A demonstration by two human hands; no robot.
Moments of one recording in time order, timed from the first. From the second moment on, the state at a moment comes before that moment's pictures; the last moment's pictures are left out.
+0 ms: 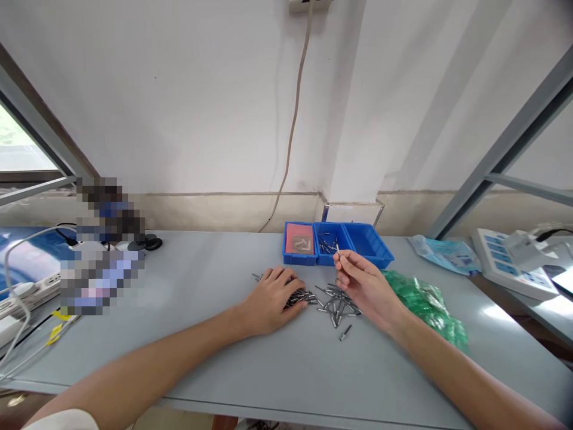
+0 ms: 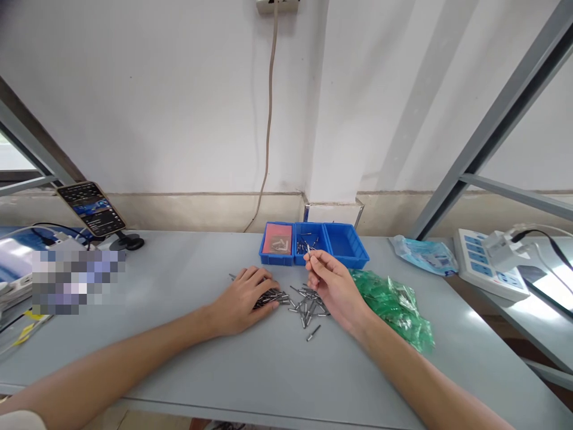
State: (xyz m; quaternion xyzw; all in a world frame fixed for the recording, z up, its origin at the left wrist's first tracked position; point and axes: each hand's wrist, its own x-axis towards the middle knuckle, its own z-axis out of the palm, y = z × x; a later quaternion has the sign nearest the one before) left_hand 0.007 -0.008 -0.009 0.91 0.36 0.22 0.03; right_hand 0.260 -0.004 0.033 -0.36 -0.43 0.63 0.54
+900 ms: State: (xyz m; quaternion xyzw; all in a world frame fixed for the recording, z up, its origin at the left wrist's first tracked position) left_hand 0.005 -0.008 -0.008 0.90 0.36 0.22 0.06; right_hand 0.261 -0.001 0.022 -0.48 -0.62 0.36 0.51
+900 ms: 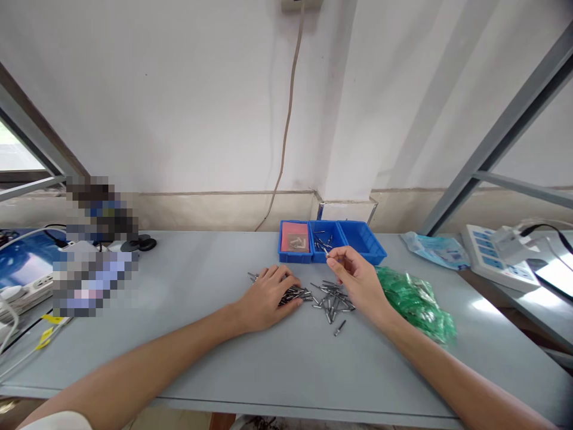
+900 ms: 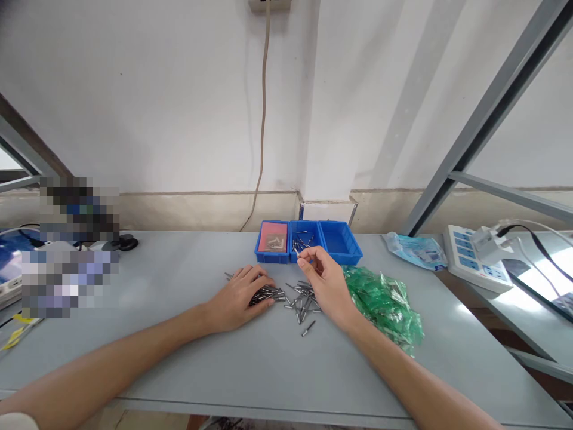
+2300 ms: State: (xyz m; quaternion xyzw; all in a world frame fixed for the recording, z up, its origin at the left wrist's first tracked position) left_hand 0.004 -0.008 -0.007 0.91 0.35 0.22 0.07; right_hand 0.263 -0.002 0.024 -0.48 -0.57 0.34 0.58
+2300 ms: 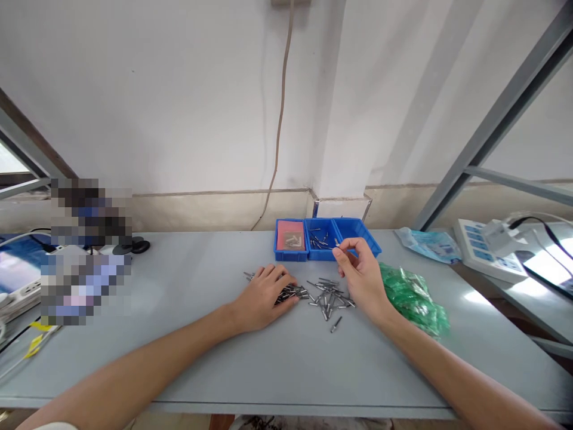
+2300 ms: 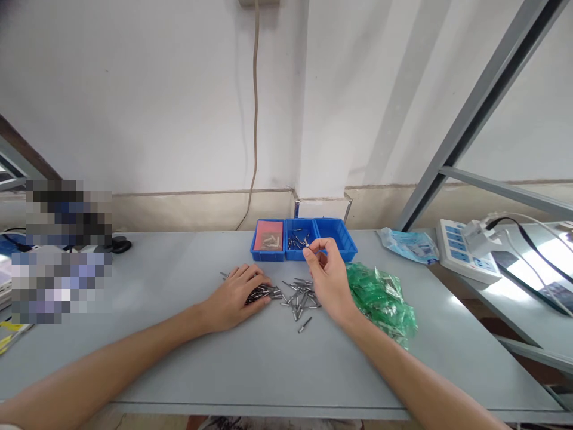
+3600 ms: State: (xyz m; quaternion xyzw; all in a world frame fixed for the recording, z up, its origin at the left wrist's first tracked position) left_hand 0.005 -0.007 -0.006 0.91 0.36 0.20 0.07; right_hand 0.260 -0.004 0.028 -0.39 -0.51 0.58 0.49
